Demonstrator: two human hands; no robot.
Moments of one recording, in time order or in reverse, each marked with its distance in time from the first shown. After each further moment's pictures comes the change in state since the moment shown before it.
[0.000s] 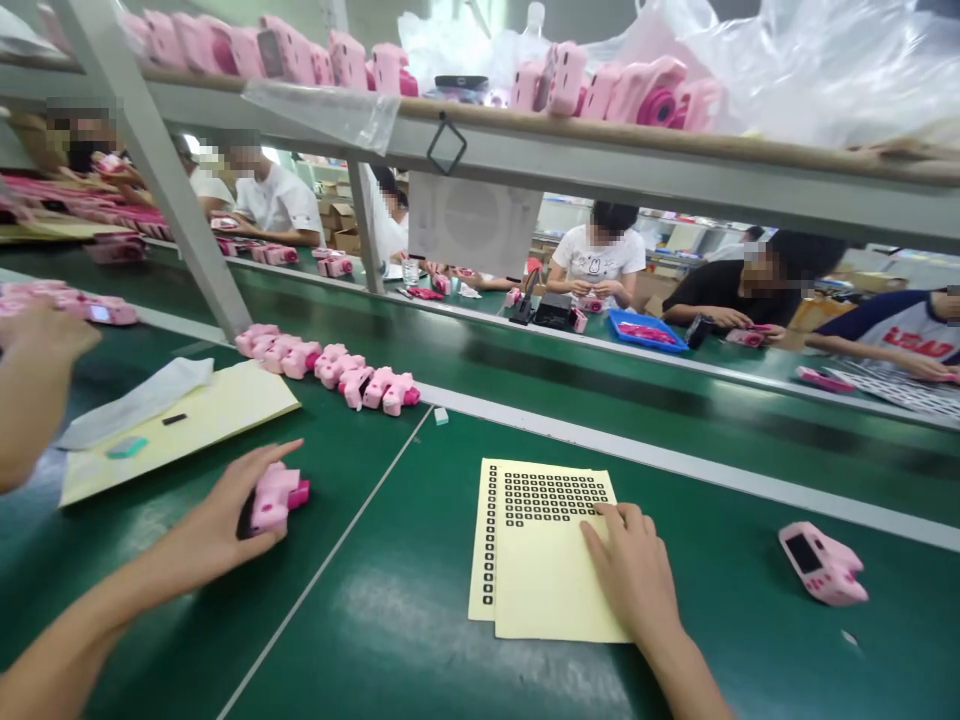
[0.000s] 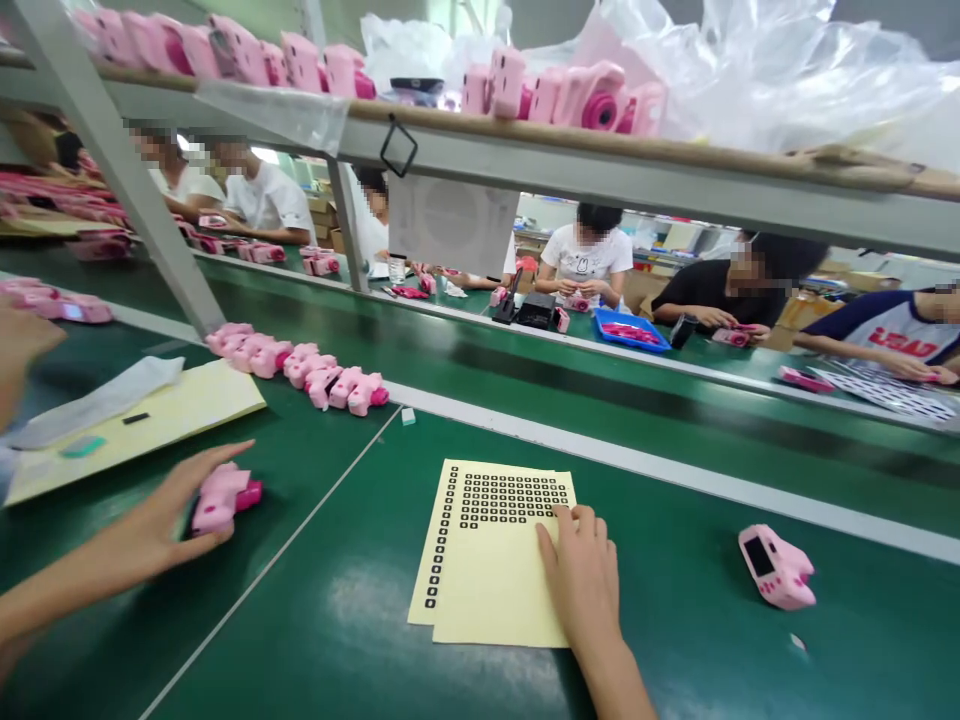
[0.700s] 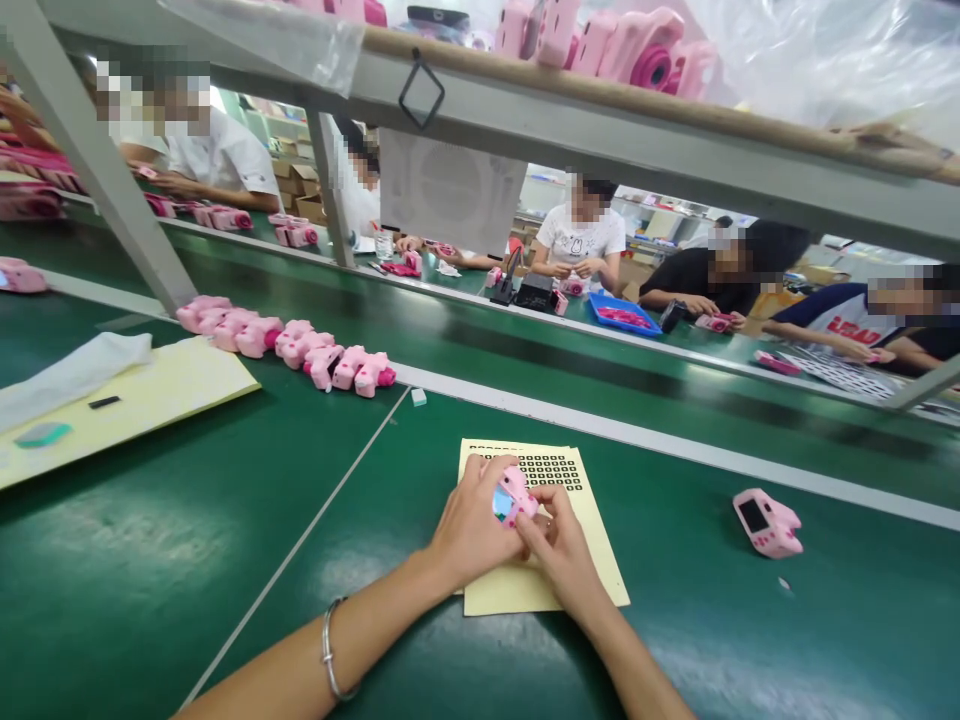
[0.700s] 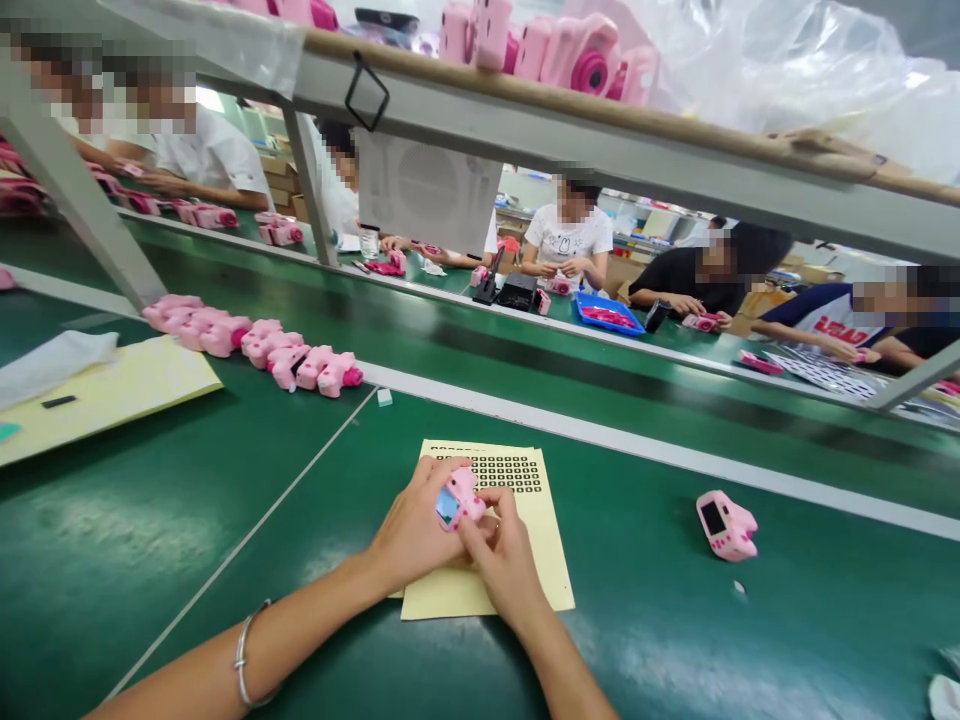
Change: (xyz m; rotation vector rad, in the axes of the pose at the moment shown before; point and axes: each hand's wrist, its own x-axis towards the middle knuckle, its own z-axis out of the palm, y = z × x) left_hand 0.004 0.231 0.152 -0.437 -0.310 0.054; right_hand -0.020 -0.056 -0.010 1.364 -0.362 -0.004
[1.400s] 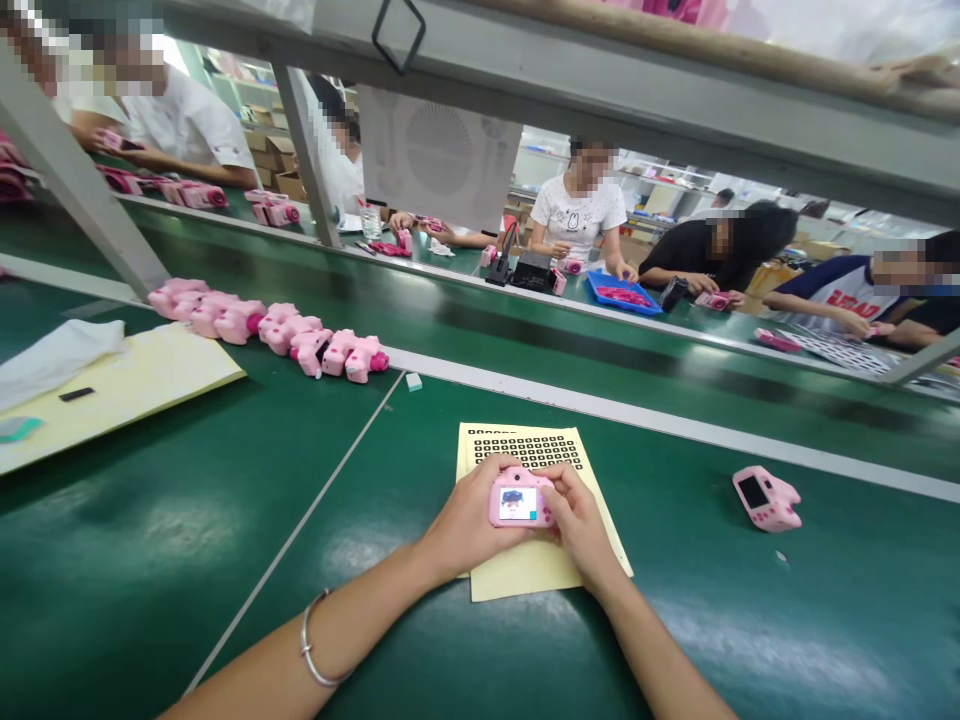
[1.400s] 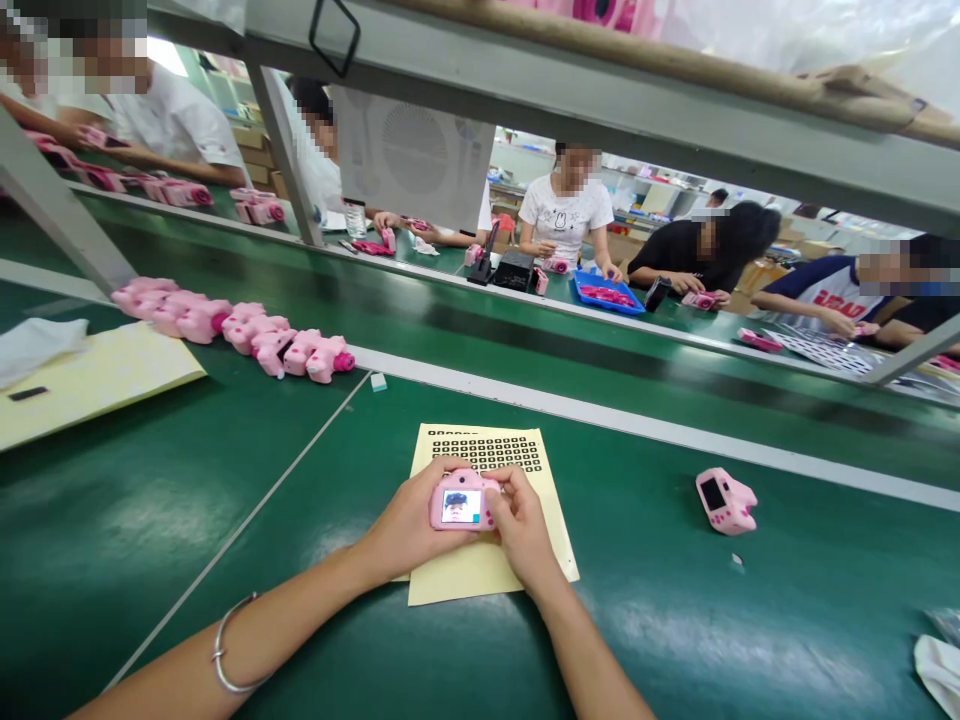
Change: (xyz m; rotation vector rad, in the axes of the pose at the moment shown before) left_hand -0.001 -0.008 -0.001 -0.247 -0.157 0.105; right_hand 0.008 0.005 -0.020 0.046 0.108 0.091
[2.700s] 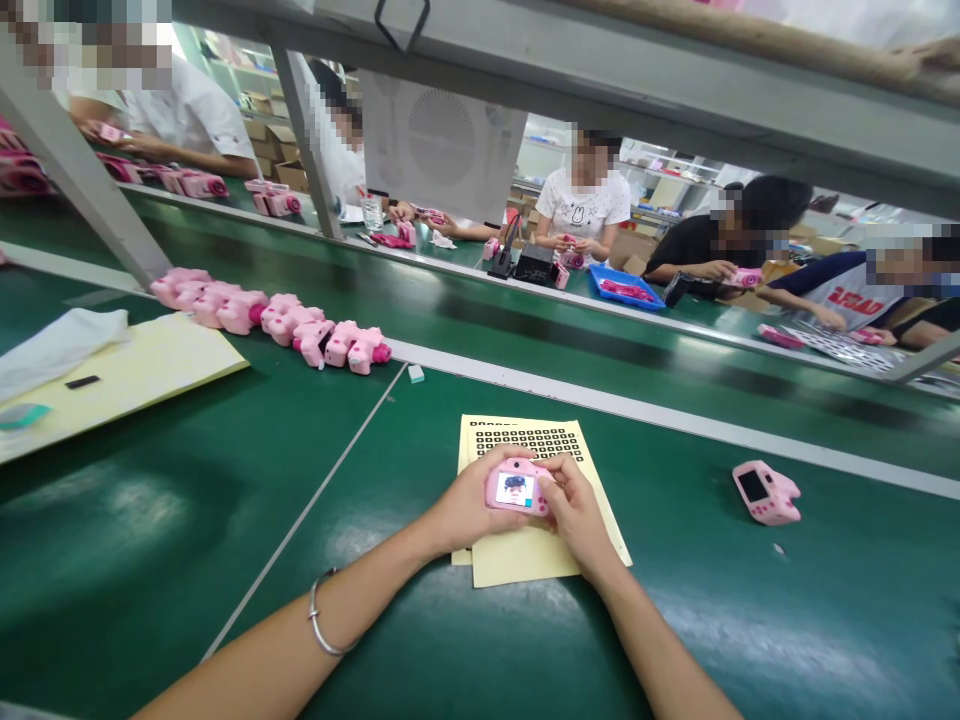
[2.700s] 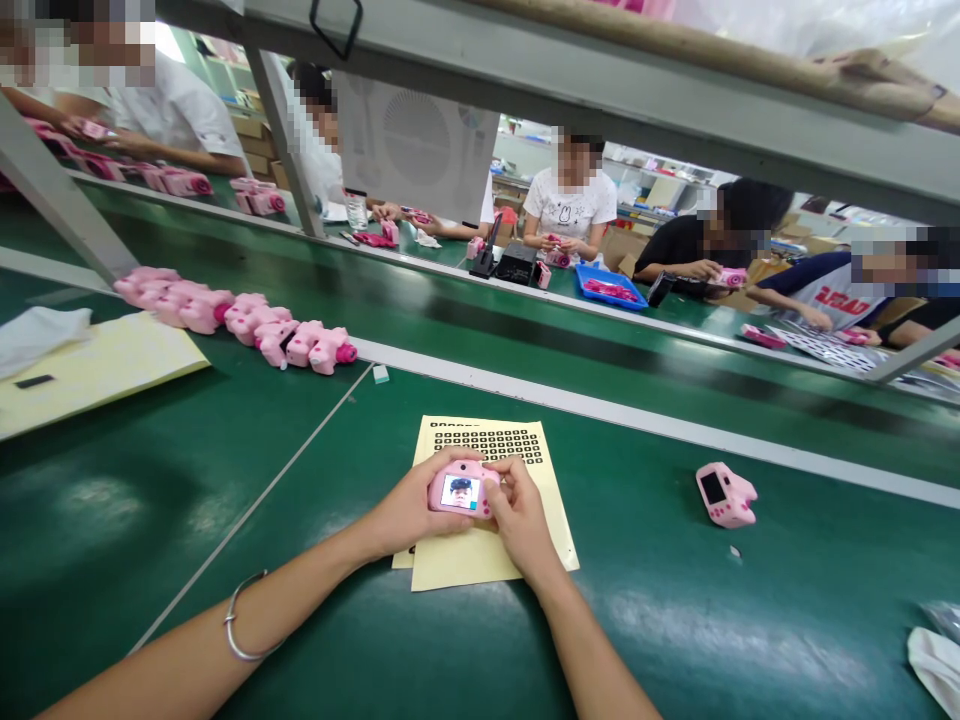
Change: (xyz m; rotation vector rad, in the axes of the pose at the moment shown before) left_hand 0.005 -0.002 -0.003 -0.516 -0.188 -0.144; right_hand 0.003 0.005 -0.001 -0.045 -0.016 -0.019
